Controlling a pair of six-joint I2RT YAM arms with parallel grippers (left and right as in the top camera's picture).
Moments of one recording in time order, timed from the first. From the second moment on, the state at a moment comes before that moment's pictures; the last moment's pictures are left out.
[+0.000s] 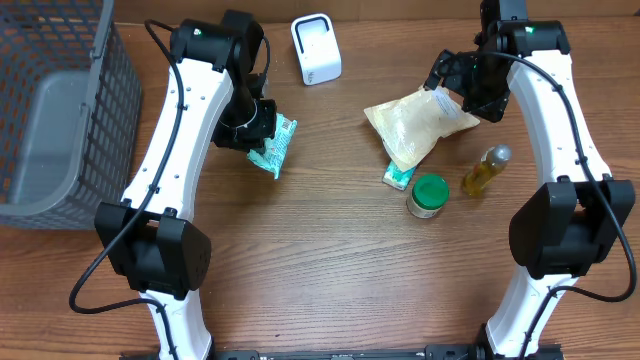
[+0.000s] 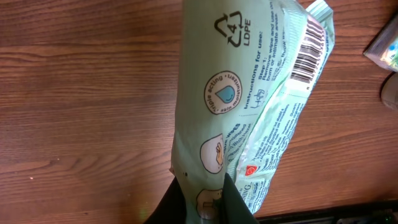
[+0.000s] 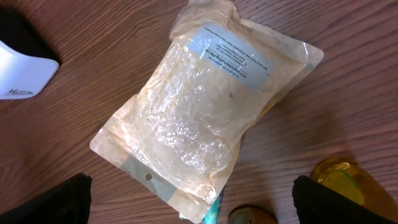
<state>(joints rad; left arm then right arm) -0.25 2.03 2.09 -1.64 0.13 -0.23 0.03 2.07 1.99 -1.21 -0.15 0.49</state>
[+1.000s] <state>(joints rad) -0.25 2.03 2.51 -1.57 0.11 -0.25 0.03 2.07 1.99 -1.21 -0.15 0.49</state>
